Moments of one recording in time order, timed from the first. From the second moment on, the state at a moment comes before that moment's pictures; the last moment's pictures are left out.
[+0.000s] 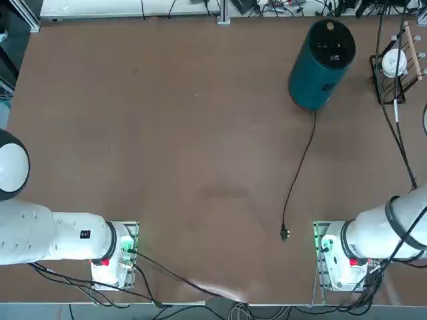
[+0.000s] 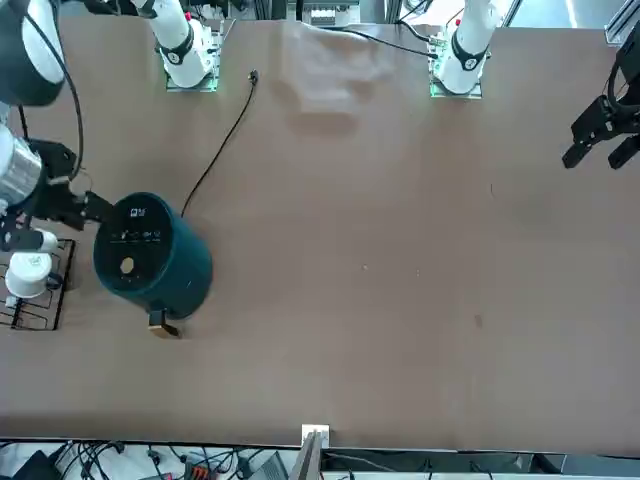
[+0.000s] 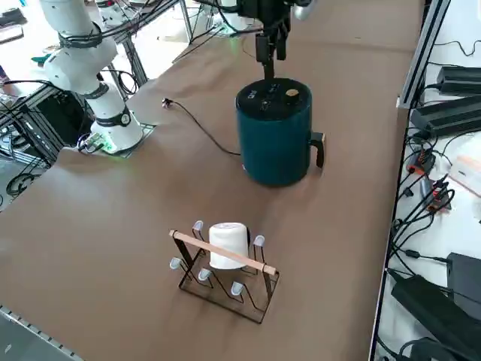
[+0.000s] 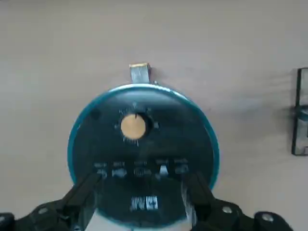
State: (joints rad) arm -0.01 0.25 0.06 -1.50 0.03 1.78 0.08
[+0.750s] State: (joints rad) arm 0.05 0.36 0.06 -1.50 -0.02 1.91 0.08
